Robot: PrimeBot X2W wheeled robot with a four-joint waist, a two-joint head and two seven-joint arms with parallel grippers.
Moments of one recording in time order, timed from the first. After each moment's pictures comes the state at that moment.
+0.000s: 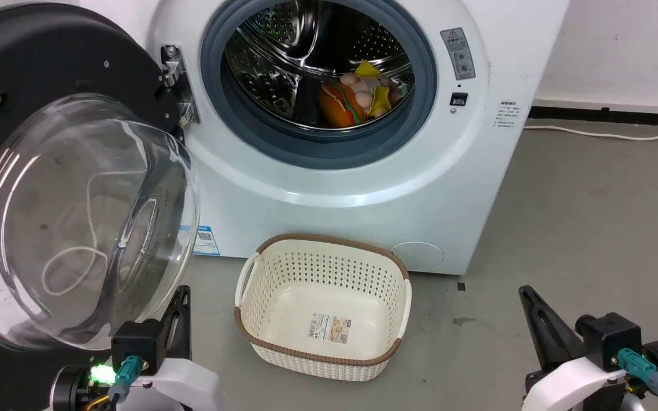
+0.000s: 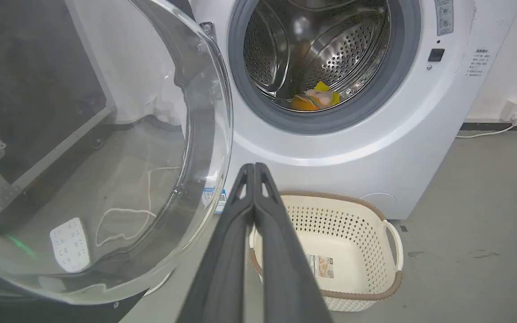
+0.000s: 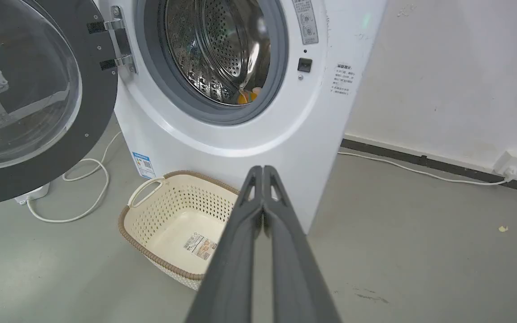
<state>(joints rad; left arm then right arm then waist) 0.01 0.05 0.00 0.00 0.00 0.00 0.00 0.01 -0.05 0.00 0.00 0.01 0.13 0.00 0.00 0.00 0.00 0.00</state>
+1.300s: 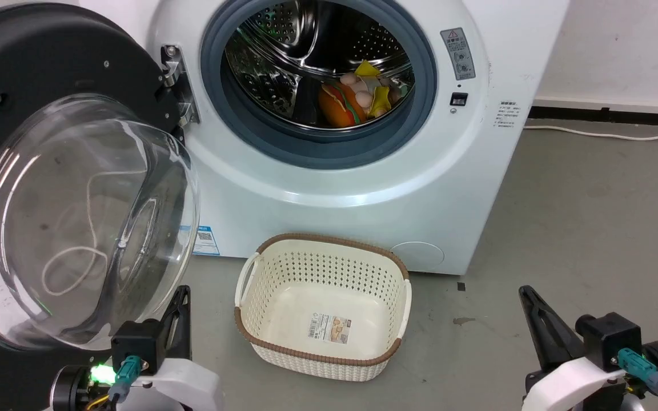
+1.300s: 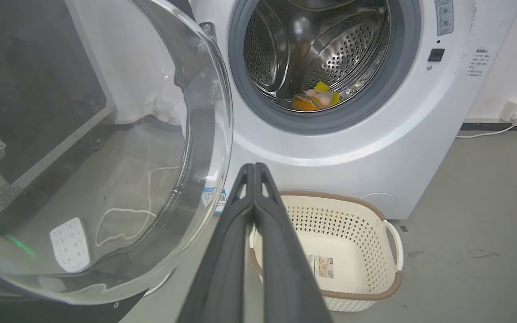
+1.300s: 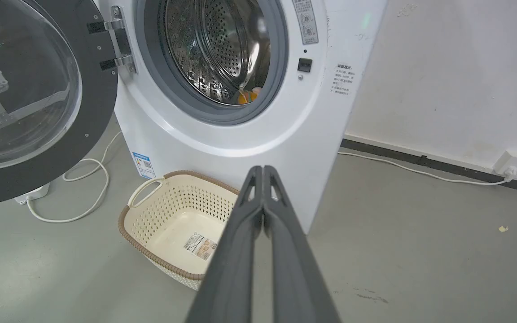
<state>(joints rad) 0.01 0.05 0.00 0.00 0.00 0.00 0.00 0.01 -0.05 0.00 0.00 0.01 0.13 0.00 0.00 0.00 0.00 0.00</state>
